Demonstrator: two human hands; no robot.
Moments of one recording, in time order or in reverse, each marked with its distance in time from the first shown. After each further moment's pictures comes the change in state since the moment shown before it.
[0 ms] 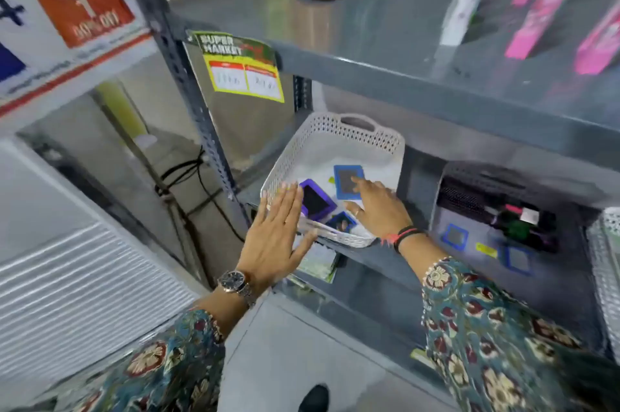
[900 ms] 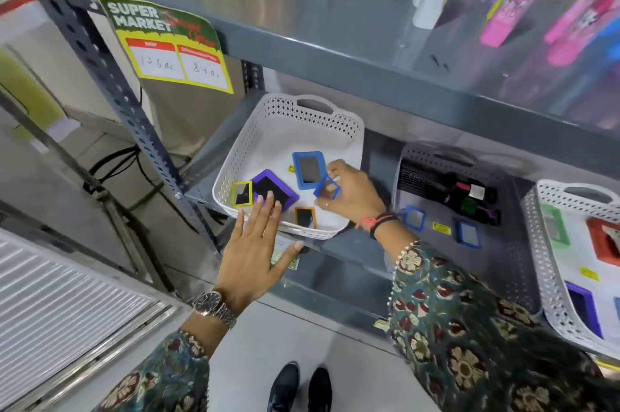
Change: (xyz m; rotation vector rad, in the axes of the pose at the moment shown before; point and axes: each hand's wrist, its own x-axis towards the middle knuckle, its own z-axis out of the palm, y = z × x) left_hand 0.004 0.015 0.039 -0.143 -0.071 0.002; right_hand 0.005 0.017 -0.009 0.396 0.070 0.178
